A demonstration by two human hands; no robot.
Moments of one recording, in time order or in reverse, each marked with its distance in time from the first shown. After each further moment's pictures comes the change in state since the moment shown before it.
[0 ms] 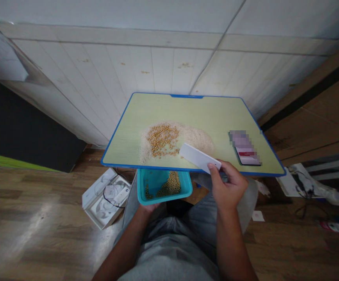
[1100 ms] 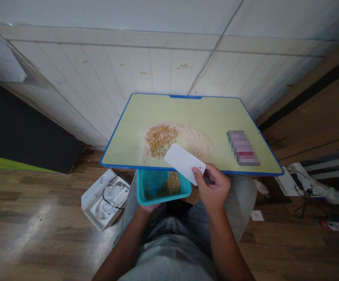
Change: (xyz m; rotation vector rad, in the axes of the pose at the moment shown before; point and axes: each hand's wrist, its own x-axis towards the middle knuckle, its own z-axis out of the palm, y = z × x) left_hand 0.010 0.000 -0.016 -0.133 -0.517 -0.033; right_hand -0.019 -0.012 0.021 0.116 -0.130 0.014
